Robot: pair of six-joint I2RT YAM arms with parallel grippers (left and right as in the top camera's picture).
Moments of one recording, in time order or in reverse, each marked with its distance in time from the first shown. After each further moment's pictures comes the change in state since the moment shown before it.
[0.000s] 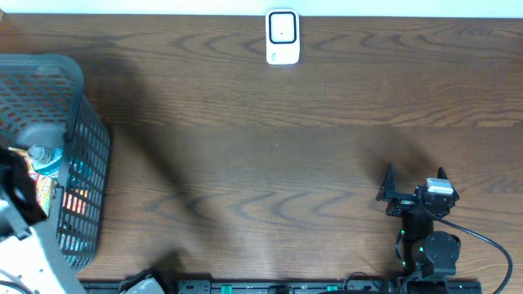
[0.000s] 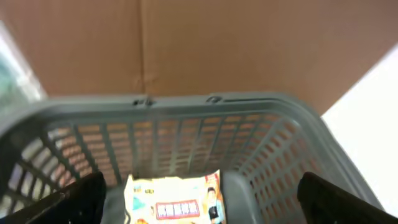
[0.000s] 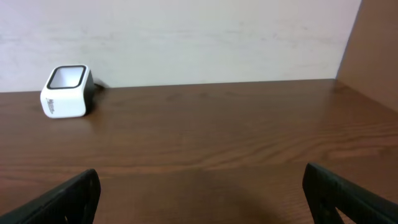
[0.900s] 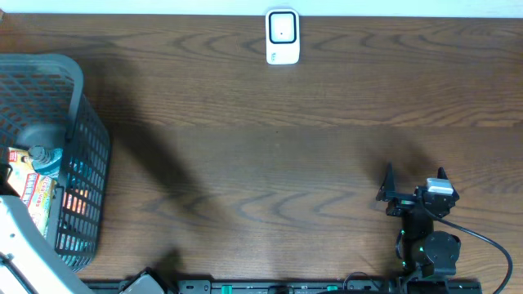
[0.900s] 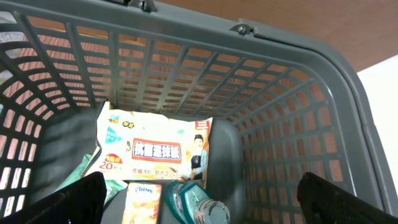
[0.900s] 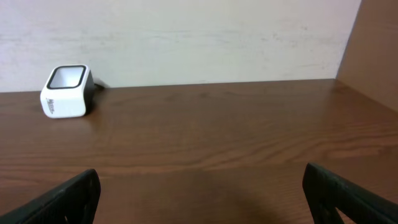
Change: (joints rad) left arm 0.157 0.127 0.000 -0.121 0.282 -0.267; right arm 0.000 0.000 0.000 0.000 0.000 0.000
